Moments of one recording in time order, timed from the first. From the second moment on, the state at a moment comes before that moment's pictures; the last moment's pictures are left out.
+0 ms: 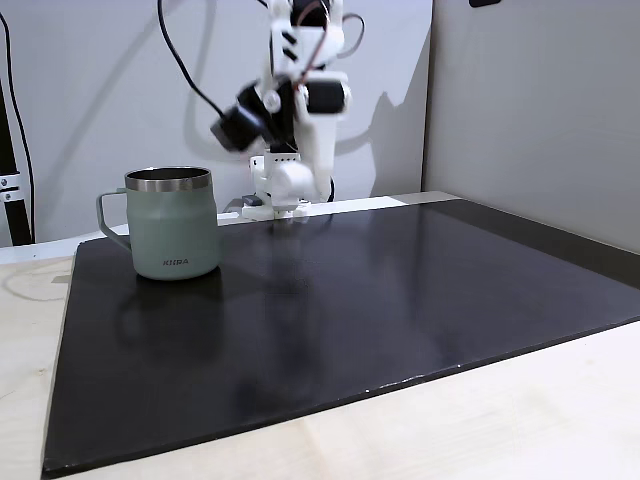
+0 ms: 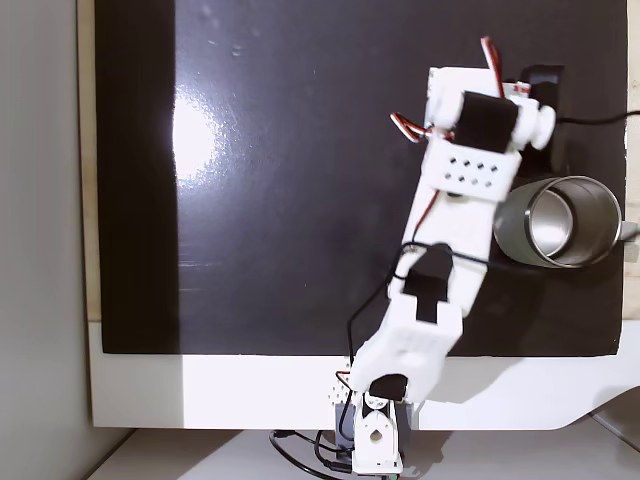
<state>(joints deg) 12.2 51.9 22.0 103.0 -7.5</state>
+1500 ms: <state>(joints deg) 42.6 74.4 44.4 103.3 -17.5</state>
